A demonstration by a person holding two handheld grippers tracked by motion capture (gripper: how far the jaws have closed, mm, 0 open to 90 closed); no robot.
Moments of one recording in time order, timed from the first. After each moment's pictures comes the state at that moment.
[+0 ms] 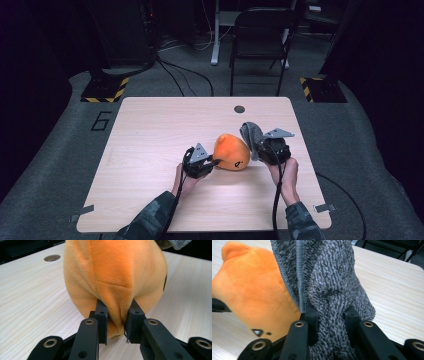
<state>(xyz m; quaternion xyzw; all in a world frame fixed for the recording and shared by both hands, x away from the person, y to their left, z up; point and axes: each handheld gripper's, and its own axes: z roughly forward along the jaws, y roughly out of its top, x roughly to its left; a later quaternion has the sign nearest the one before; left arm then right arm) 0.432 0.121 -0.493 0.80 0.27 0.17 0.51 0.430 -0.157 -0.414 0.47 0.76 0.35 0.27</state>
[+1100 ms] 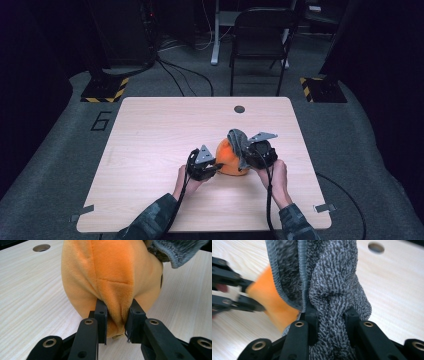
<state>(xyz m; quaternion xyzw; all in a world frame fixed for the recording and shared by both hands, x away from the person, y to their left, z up) 0.425 0.108 -0.491 0.83 0.26 0.15 0.47 0.428 -0.123 -0.424 0.44 0.81 0.33 0.20</state>
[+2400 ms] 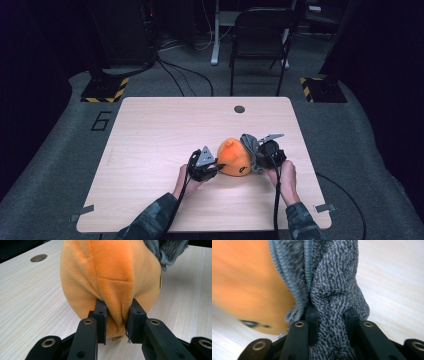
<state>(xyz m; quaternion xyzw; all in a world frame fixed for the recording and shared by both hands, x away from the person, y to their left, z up) 0.425 0.106 -0.493 0.84 0.22 0.17 0.47 0.447 -0.155 -0.455 0.49 0.82 0.25 0.17</state>
